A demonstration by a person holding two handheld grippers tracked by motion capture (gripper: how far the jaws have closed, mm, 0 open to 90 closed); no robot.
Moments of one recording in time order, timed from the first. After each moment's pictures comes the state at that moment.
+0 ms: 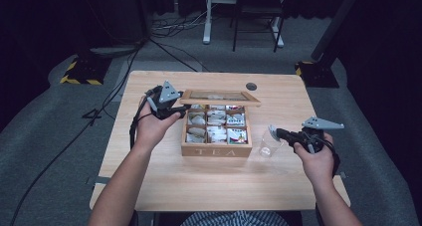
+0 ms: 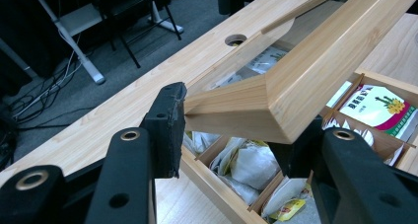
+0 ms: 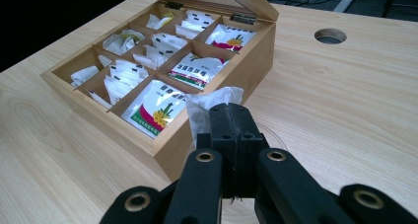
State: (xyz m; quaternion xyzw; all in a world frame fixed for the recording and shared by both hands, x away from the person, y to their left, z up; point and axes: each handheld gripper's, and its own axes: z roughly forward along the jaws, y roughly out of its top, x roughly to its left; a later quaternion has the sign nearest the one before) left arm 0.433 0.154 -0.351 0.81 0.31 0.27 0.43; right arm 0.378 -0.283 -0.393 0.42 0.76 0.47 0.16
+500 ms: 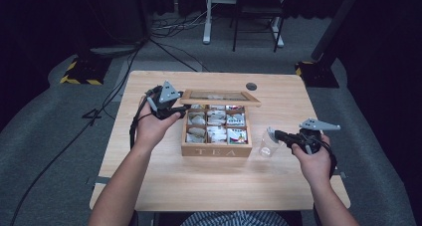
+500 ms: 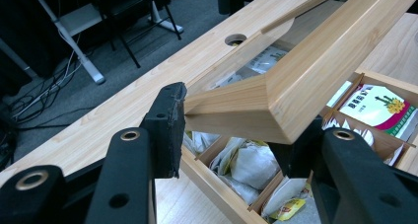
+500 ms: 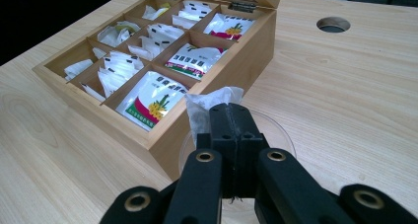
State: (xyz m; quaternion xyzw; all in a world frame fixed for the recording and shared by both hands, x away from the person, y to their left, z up) left arm 0.433 0.153 -0.351 0.81 0.31 0.27 0.43; right arm 0.380 -0.282 -0.403 0.43 0.76 0.46 0.15
